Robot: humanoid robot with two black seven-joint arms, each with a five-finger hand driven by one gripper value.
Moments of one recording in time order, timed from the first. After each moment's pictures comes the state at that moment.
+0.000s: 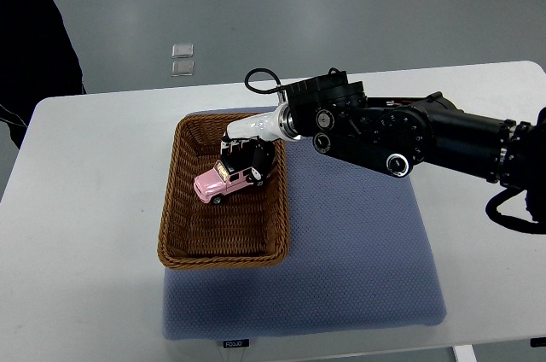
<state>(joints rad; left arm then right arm) 0.00 0.00 -0.08 -0.16 0.12 0.02 -0.07 1.26 0.00 0.09 0.87 -1.20 0.38 -0.16</state>
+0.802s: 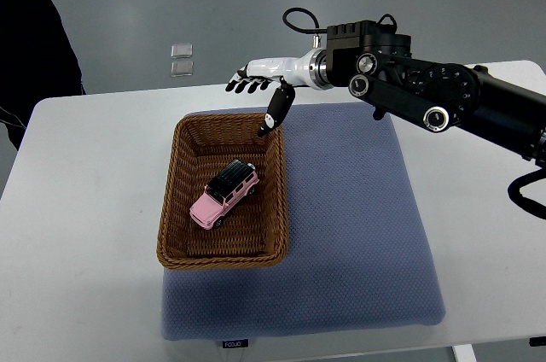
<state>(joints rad) 0.00 0.00 -0.08 -0.16 0.12 0.02 -0.07 1.24 -0.13 0.32 0.87 -1.15 0.37 -0.14</state>
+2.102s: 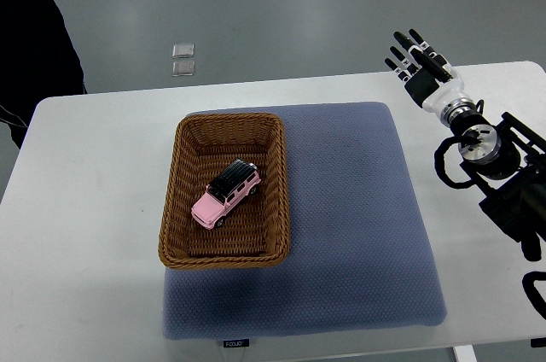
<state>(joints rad) 0.00 0.00 -0.08 -0.16 0.12 0.02 -0.07 0.70 -0.17 1.01 0.67 -0.03 0.10 0.18</state>
